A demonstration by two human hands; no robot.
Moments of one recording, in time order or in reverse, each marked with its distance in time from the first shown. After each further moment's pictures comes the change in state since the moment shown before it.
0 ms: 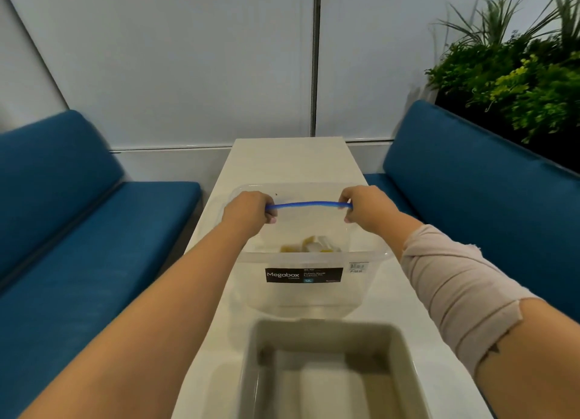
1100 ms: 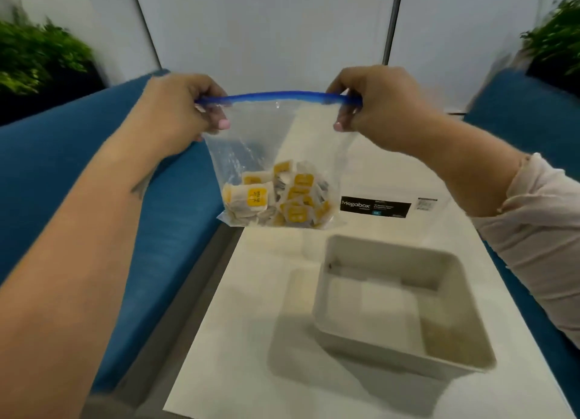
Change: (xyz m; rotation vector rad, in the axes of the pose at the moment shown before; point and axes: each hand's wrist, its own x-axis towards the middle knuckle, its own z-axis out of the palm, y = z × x) left_hand -0.241 -0.087 -0.170 -0.230 0.464 0.012; right_hand -0.158 -0.177 -0.071 0.184 0.268 -0.510
